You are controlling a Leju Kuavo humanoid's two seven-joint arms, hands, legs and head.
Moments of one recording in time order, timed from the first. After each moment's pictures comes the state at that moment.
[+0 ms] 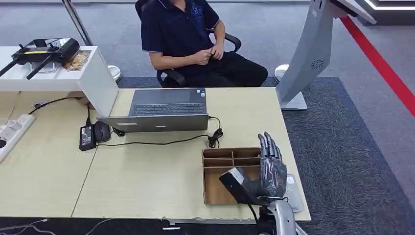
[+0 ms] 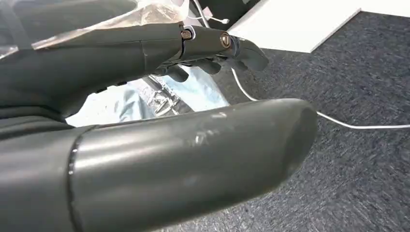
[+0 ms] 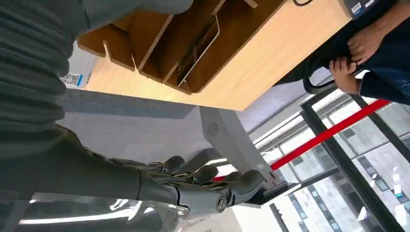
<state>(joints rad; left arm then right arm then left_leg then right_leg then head) -0.05 -0.07 -0.11 -0.24 -1.09 0.70 0.19 -0.16 -0.20 0.72 -1.47 1.07 -0.69 0.46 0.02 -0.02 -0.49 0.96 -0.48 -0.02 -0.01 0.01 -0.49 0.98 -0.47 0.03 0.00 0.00</state>
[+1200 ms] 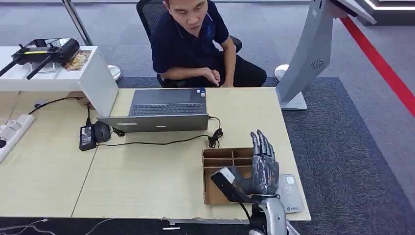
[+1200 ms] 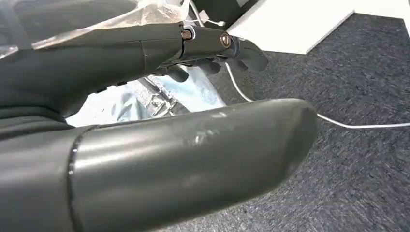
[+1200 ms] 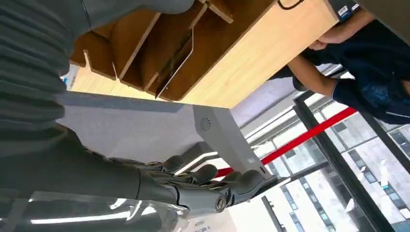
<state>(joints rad) -0.05 -0.07 -0.13 -0.24 -1.09 0.70 0.20 -0.16 -0.10 0.65 -1.39 1.15 -0.69 0.39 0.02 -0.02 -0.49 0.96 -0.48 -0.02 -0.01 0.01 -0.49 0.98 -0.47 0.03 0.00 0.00</state>
